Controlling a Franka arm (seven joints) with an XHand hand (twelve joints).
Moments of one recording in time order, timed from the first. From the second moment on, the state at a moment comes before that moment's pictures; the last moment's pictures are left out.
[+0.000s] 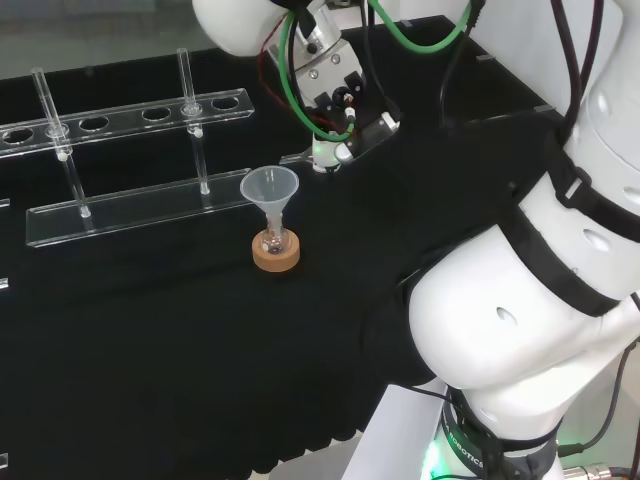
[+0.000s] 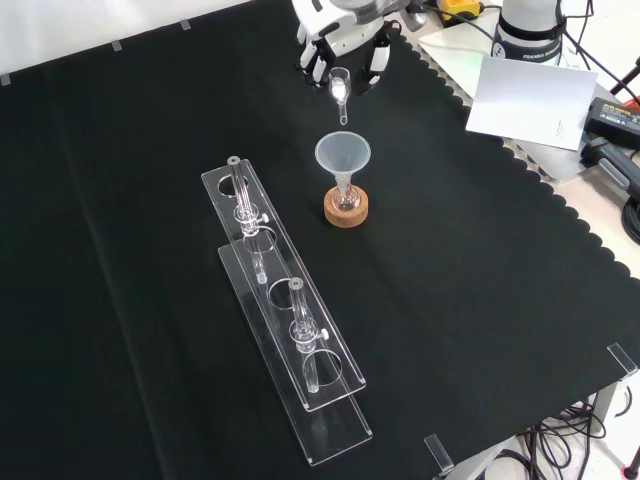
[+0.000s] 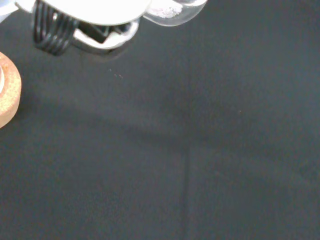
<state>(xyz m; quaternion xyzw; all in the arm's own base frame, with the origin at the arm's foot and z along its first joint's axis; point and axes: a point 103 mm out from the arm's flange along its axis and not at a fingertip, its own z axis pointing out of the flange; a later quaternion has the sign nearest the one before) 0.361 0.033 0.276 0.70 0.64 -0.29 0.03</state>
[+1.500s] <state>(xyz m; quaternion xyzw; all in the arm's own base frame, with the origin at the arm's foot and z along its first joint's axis) 0.372 0.051 0.270 0.68 0.62 -0.38 0.09</state>
